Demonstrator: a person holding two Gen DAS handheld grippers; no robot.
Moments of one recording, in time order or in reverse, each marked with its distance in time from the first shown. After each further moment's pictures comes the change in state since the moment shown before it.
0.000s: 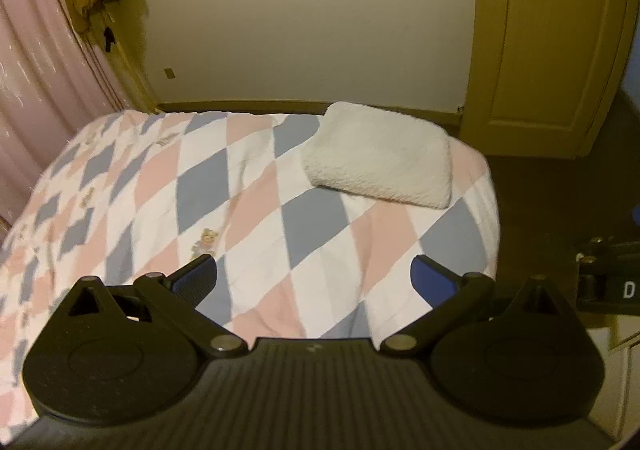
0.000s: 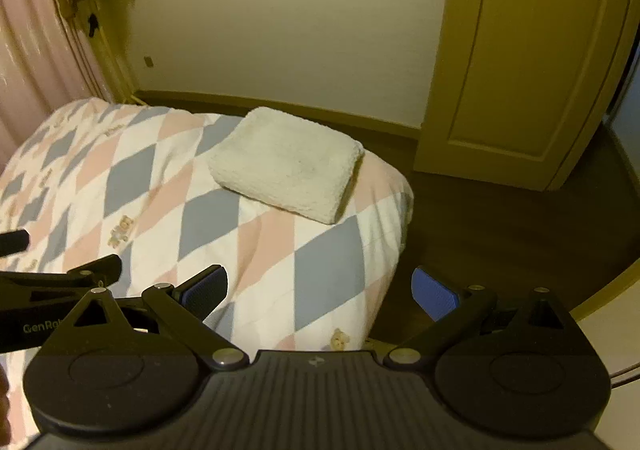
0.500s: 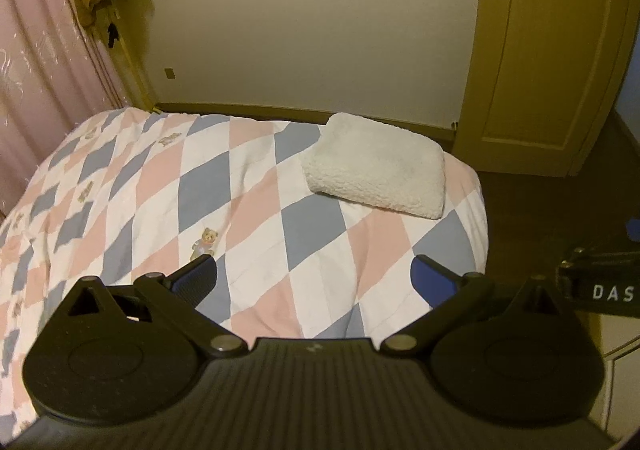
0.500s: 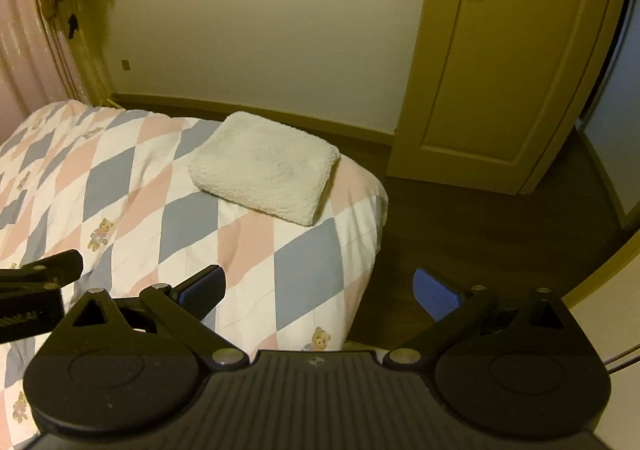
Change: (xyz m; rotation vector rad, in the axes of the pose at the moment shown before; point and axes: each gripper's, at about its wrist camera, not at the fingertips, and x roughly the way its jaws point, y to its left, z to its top) left arm -0.024 0.030 -0.005 -0.081 -0.020 -0.063; right arm -0.020 0.009 -0.011 0.008 -0.021 -0.084
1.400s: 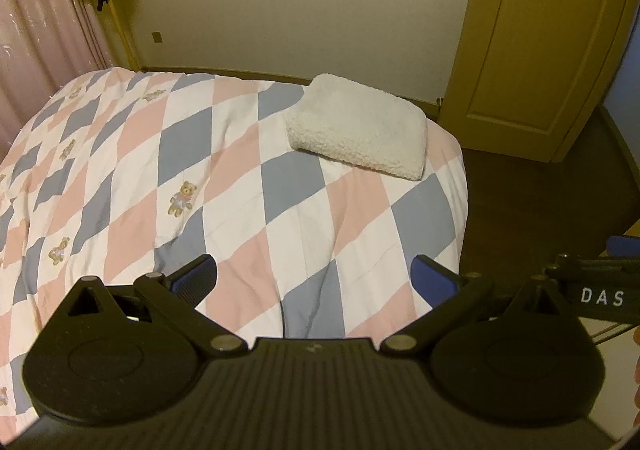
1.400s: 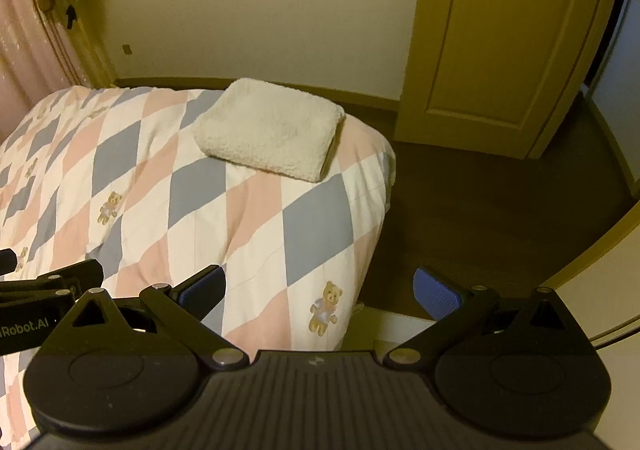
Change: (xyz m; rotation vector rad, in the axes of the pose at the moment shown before) left arm 0.003 -0.007 -0.032 -0.030 0.091 -0.048; right arm 0.002 -0.006 -0.031 0.039 0.087 0.042
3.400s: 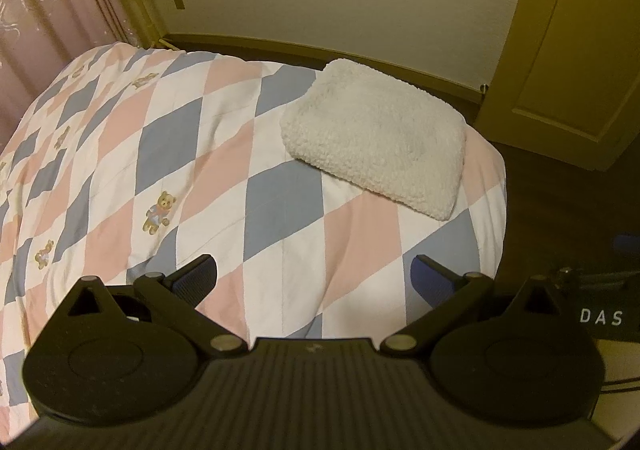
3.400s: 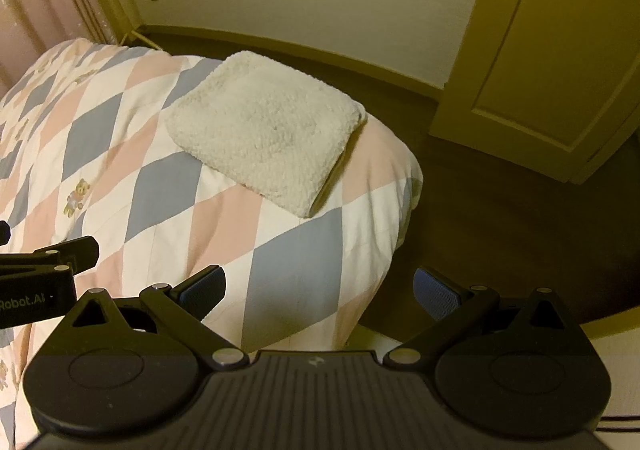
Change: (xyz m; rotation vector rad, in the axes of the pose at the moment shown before) left arm 0.144 -0.058 0.099 -0.077 0.120 0.120; right arm 0.153 -0.043 0.113 -0.161 0.135 0.081
